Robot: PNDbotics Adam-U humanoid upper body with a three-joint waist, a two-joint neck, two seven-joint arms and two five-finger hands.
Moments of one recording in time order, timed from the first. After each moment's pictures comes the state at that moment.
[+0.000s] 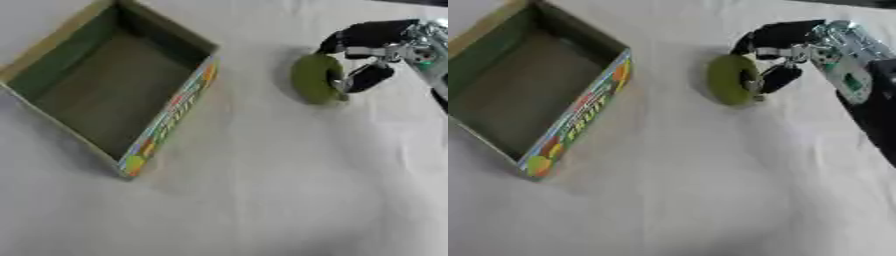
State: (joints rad) left arm -0.36 0.44 0.37 -1.98 -0.01 -0.37 0.21; right arm -0.84 -0.83 0.31 -1.28 0.73 -0.42 0.55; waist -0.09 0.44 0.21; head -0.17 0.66
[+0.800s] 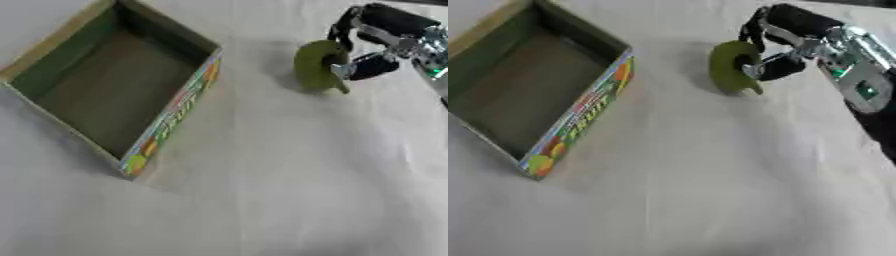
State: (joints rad) left arm -0.36 0.44 0.37 -1.98 -0.01 -0.37 0.21; right arm -0.78 -0.88 0.27 -1.42 0.53 -0.24 0.19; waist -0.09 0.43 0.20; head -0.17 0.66
